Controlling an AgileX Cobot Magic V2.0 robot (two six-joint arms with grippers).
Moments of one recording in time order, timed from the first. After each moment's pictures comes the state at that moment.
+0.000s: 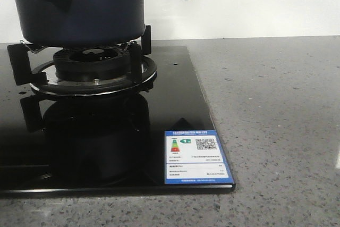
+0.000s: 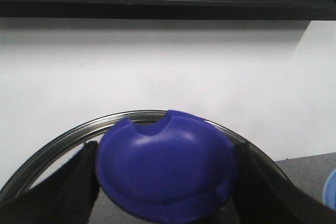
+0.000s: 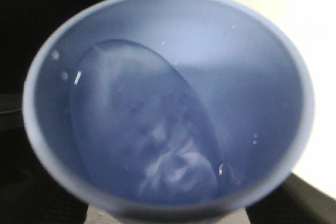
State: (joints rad) left arm -0.25 1.11 -1.00 -0.42 0.00 0.39; right arm 0.63 1.68 -1.63 -0.38 0.76 -0.55
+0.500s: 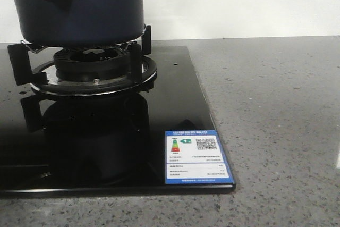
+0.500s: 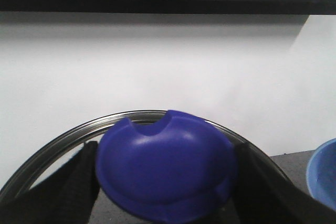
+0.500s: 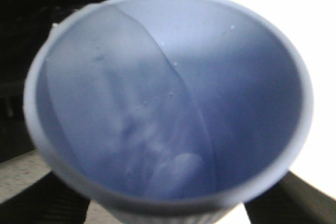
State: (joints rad) left arm -0.25 1.11 -1.00 -0.42 0.02 0.39; right arm 0.64 1.70 -1.63 -0.63 0.69 -0.56
